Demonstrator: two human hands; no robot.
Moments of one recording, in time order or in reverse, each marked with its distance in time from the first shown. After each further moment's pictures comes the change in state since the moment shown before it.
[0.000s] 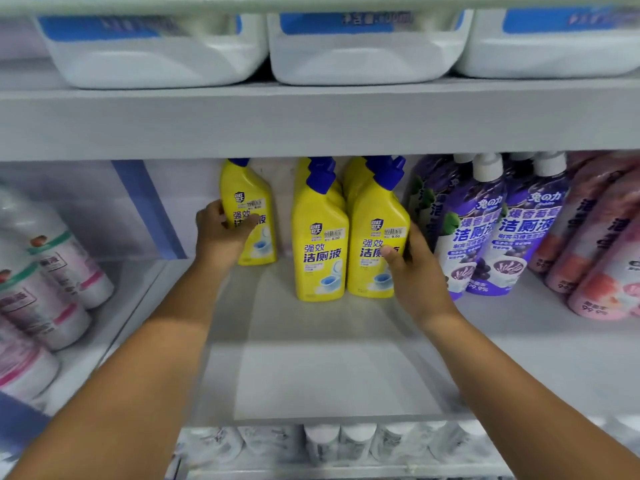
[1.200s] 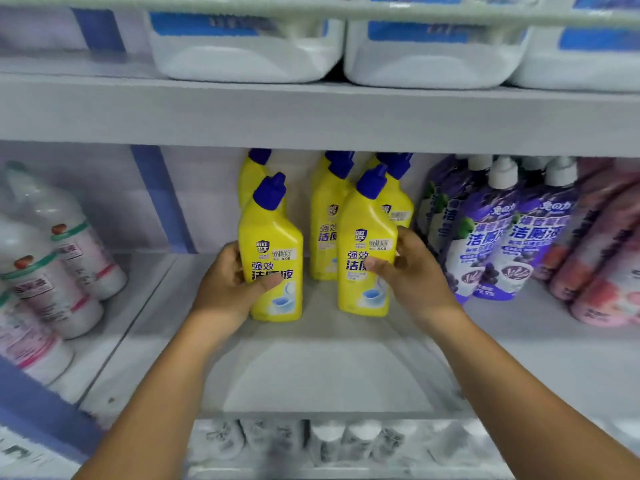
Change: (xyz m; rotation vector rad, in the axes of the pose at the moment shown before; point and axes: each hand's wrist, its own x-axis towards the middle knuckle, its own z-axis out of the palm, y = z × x) left_hand -0.109 0.001 -0.039 -0.352 -0.286 -0.052; right_hand -0.011 -0.028 0.020 0.129 -0.164 0.076
